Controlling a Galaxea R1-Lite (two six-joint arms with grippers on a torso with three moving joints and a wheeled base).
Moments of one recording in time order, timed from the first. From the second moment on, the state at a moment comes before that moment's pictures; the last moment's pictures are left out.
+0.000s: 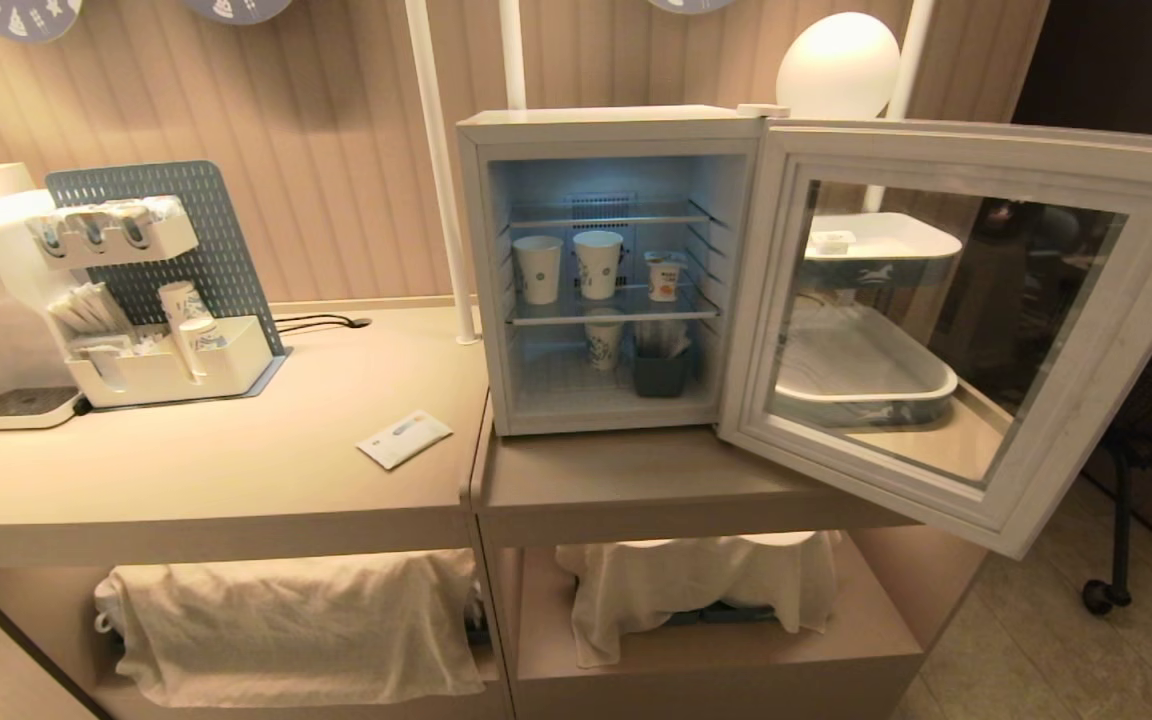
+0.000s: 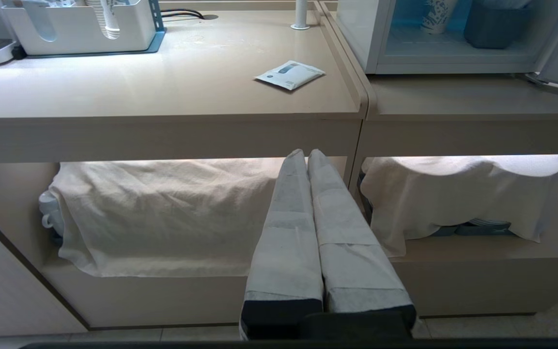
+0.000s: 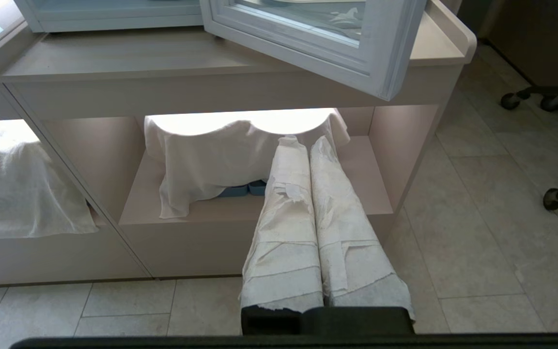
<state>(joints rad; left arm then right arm) 0.00 0.00 -0.01 0.01 0.00 -0.02 0.01 0.00 -0.08 0.22 0.00 -0.03</state>
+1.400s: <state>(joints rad) 0.00 0.00 -0.01 0.01 0.00 -0.02 0.01 0.00 -0.08 0.22 0.00 -0.04</state>
